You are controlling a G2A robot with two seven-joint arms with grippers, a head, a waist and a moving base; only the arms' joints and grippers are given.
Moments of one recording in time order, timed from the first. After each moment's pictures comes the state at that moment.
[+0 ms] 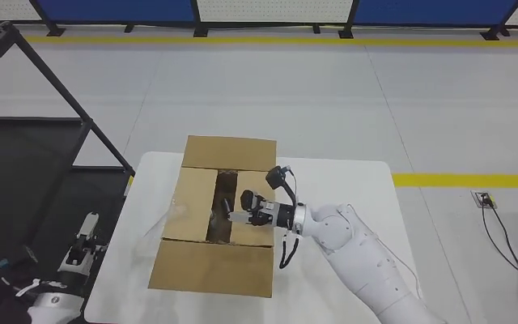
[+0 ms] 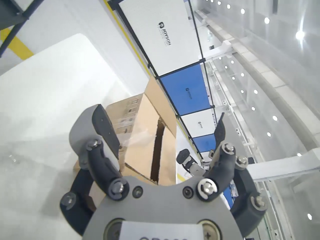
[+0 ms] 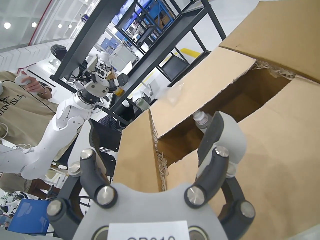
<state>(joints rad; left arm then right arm) 1.66 -1.17 -1.91 -1.94 -0.08 0.00 -0.17 -0.58 -1.43 0.91 -1.00 -0.25 -0.74 0.58</state>
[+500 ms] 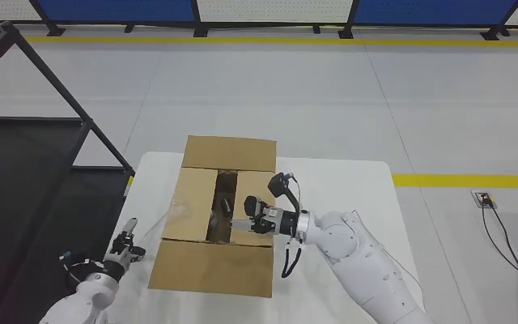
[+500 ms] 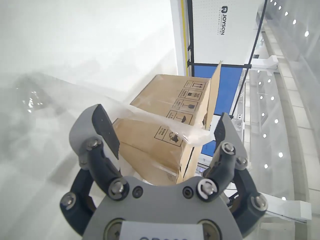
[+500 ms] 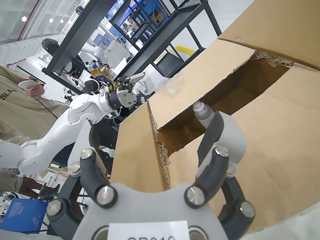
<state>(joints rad) 1.44 -1.18 -1.76 -1.69 -0.18 0.28 -0.29 -0.67 -1.40 0.96 -1.14 -0.33 -0.69 0.59</state>
